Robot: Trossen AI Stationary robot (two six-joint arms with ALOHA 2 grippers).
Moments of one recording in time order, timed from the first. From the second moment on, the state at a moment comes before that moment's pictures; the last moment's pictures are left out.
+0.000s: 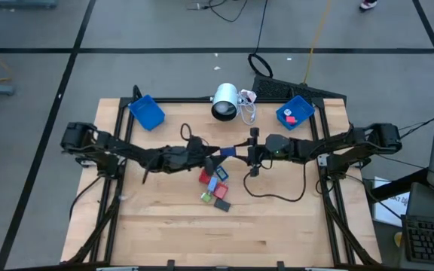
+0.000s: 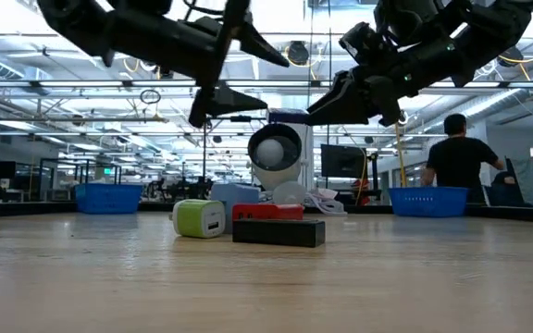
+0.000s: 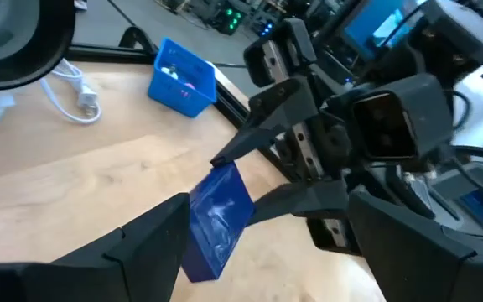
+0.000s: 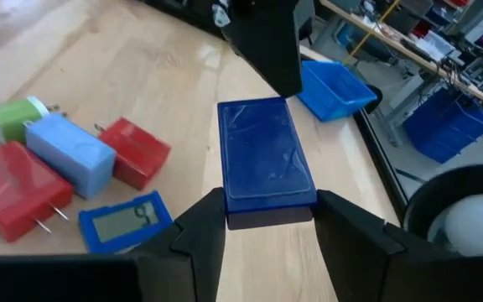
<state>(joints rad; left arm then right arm) -0.09 1.60 0.75 0.68 -0.40 -0.74 -0.06 1.39 0.58 0.49 0.09 -0.43</state>
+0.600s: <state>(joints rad) -0.05 1.61 0.75 0.69 -0.31 -0.88 -0.04 1.39 0.58 0.60 0.11 -0.51</state>
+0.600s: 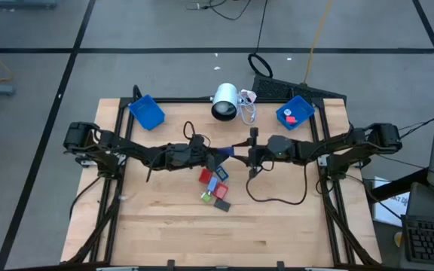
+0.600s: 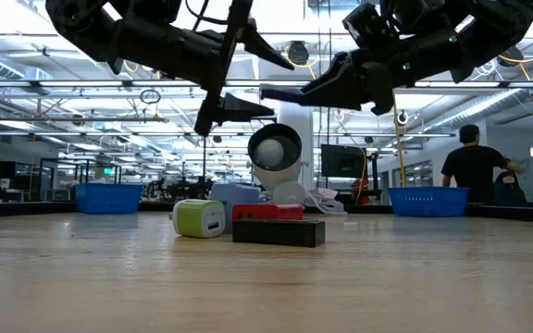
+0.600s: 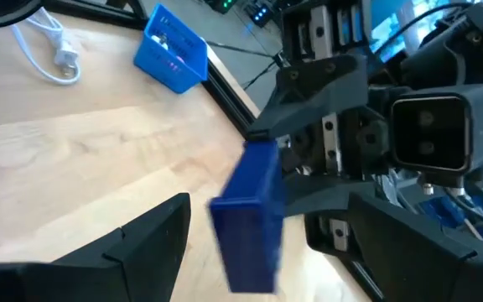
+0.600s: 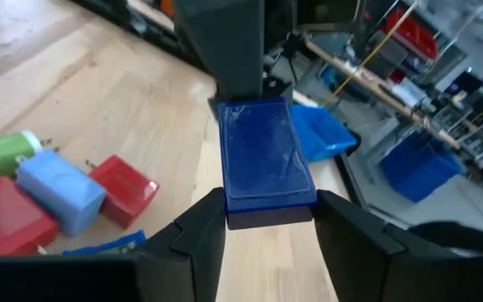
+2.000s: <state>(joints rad) -0.04 1.47 0.75 0.68 -0.24 -0.58 -0.04 1.27 0.58 0.40 0.13 -0.30</state>
